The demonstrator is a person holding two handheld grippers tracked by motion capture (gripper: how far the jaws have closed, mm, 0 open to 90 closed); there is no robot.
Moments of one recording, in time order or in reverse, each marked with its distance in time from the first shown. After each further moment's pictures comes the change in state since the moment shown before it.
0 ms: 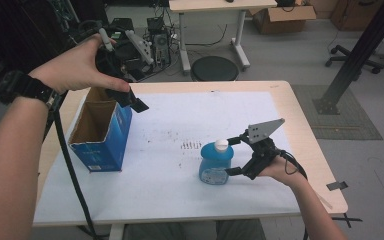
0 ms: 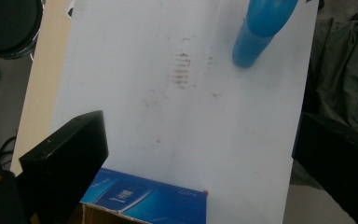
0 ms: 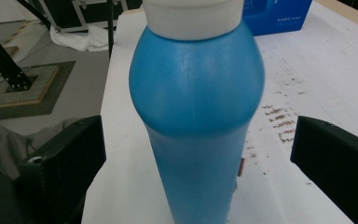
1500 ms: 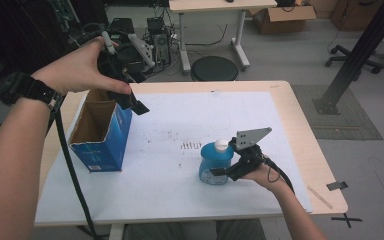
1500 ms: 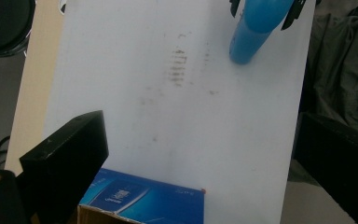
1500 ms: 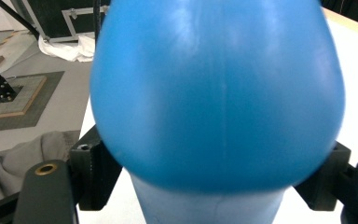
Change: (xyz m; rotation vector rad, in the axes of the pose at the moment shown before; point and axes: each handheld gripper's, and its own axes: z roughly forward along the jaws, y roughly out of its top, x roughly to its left) left arm -0.001 0.000 0.005 0.015 -0.013 0.005; right arm 0.003 -0.011 0.036 -0.054 -0.037 -0.006
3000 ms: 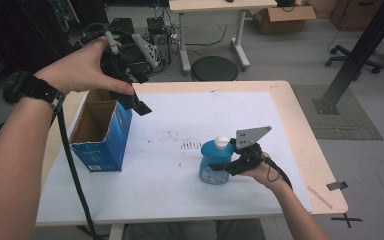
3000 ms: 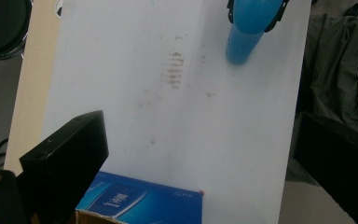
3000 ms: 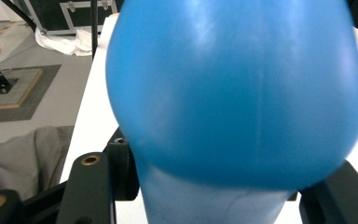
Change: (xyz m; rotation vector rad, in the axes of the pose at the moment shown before) left arm -0.002 0.006 0.000 0.004 -0.008 0.014; right arm -0.004 0.004 -0.001 0.013 -0.007 -0.033
